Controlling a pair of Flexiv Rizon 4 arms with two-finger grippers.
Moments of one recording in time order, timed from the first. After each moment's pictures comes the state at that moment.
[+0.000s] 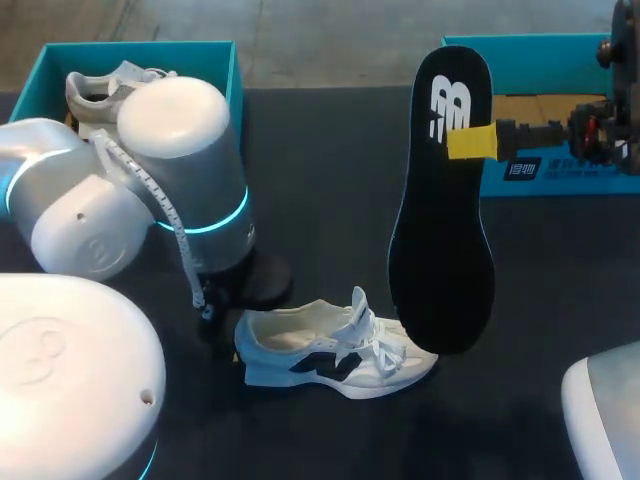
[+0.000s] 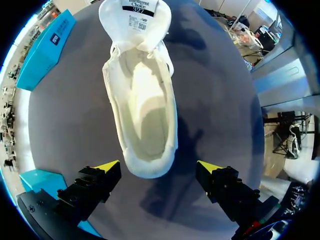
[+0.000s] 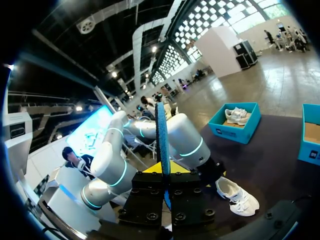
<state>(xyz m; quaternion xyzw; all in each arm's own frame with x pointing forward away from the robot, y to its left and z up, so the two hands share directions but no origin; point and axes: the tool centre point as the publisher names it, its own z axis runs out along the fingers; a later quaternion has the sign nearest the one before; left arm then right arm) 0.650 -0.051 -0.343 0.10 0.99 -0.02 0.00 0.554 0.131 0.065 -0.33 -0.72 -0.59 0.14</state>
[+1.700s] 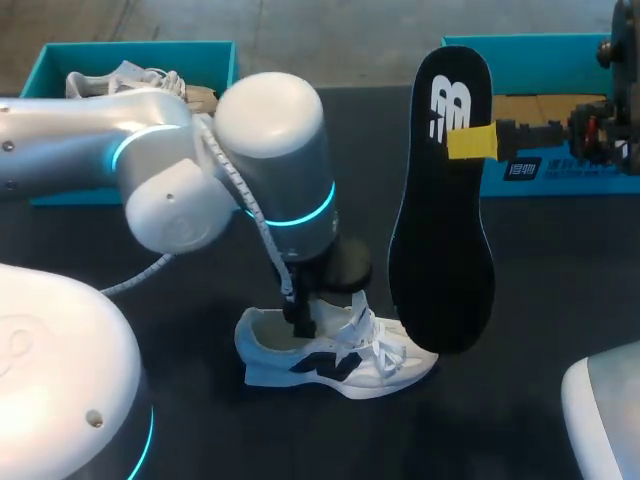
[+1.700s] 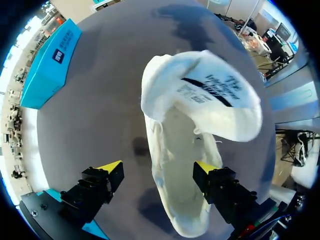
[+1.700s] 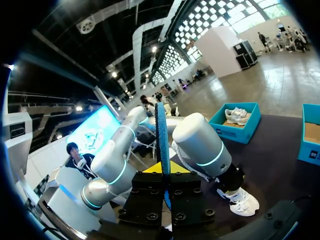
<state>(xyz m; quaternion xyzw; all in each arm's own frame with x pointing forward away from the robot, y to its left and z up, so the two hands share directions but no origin) 0.683 -0.155 -0.349 0.10 0.99 -0.04 0.04 0.554 0.131 0.065 -0.33 -0.72 -0.59 0.14</state>
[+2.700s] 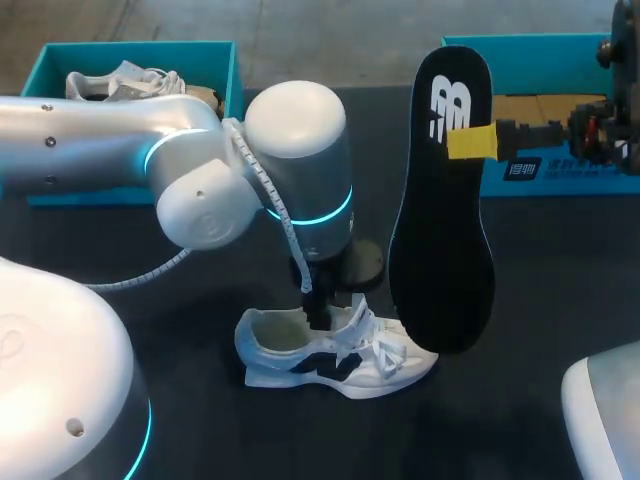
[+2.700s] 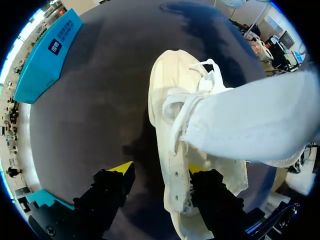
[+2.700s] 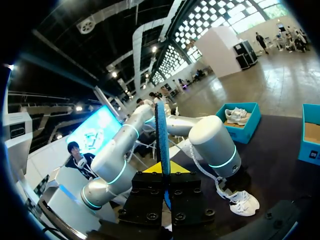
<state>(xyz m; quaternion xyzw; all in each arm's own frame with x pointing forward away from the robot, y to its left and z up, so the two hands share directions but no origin) 0.694 -0.168 -0.377 0.07 1.00 -0.04 0.02 0.554 0.131 0.065 -0.33 -0.72 -0.59 0.14</state>
